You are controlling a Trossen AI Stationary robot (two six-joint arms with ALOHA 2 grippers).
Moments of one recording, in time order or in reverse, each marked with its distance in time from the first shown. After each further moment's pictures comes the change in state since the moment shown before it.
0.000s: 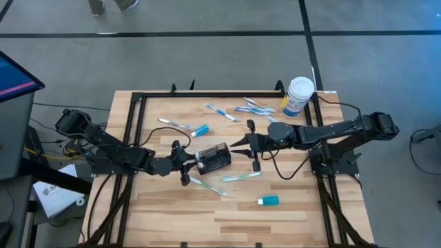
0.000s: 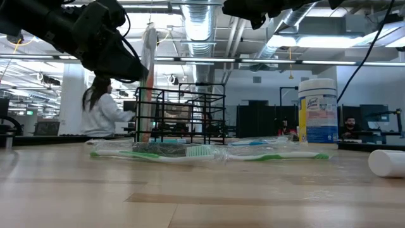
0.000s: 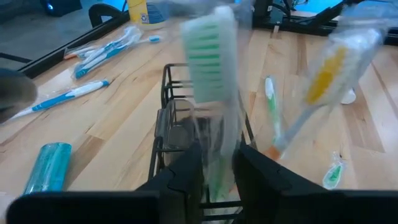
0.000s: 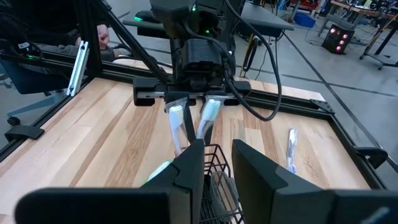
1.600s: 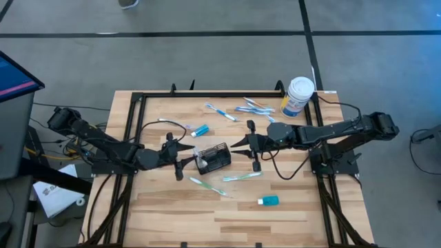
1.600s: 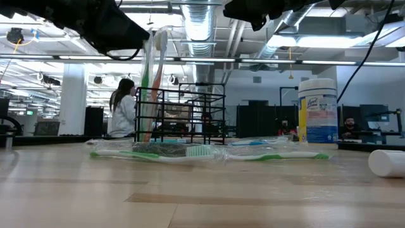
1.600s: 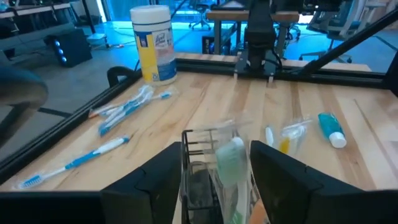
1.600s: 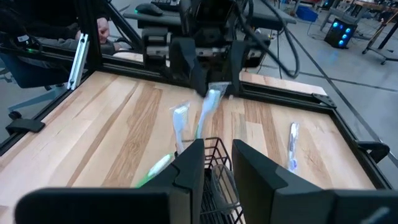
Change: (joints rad) left arm -0.003 -0.220 0.001 -0.002 -0.045 0.189; right arm 0.000 0.000 0.000 -0.029 0.000 0.000
